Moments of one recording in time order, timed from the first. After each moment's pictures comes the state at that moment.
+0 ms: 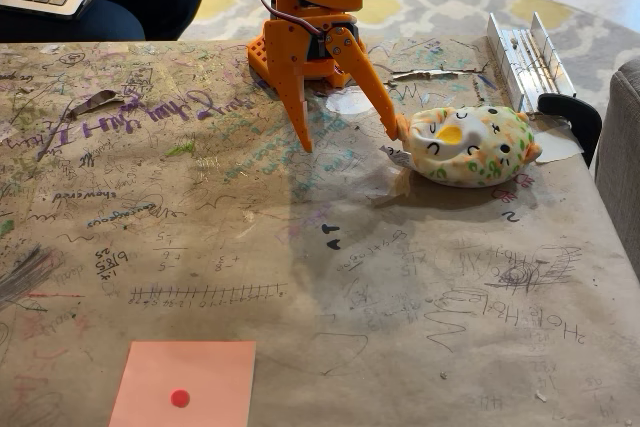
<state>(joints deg) -5.5 193.3 182.1 70.9 -72.5</state>
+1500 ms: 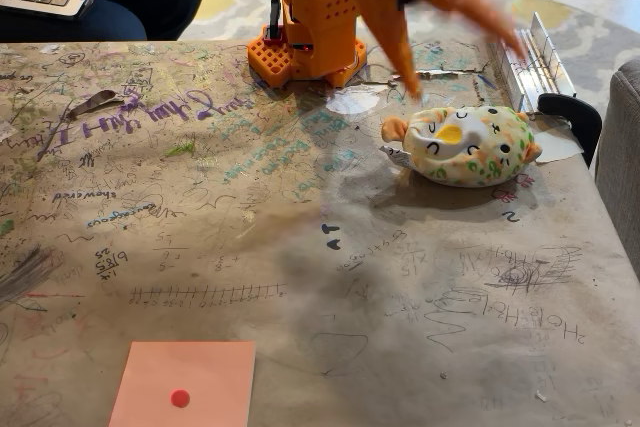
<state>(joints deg) -32.6 128.3 140.9 65.6 -16.3</state>
